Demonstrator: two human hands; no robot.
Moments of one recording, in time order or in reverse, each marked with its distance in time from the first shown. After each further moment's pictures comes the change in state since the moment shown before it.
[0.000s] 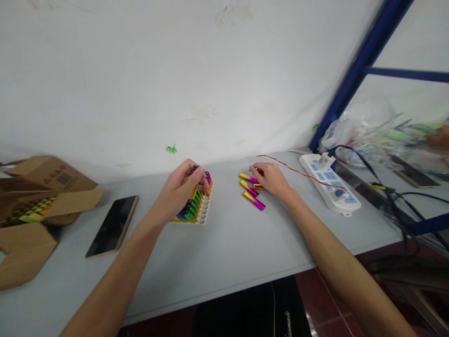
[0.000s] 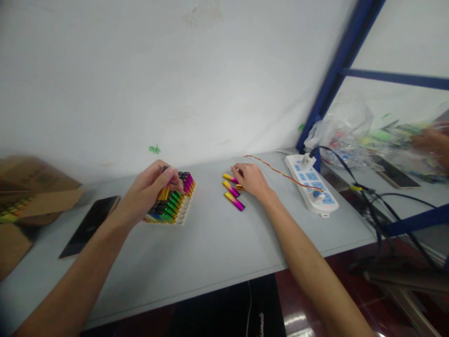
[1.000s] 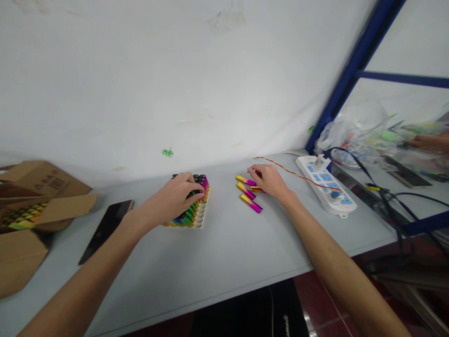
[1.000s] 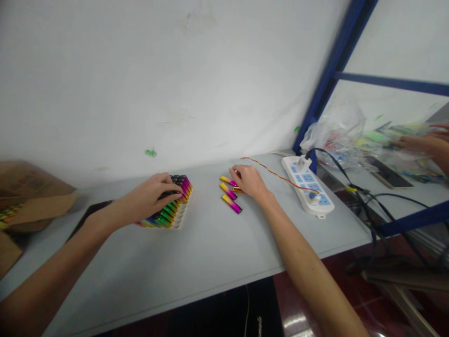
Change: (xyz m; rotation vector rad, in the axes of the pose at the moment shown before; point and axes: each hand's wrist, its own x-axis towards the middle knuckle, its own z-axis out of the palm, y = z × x) left_hand 0.020 -0.032 -0.035 1.037 -0.363 0.263; right_hand 0.001 0.005 -0.001 0.023 0.003 0.016
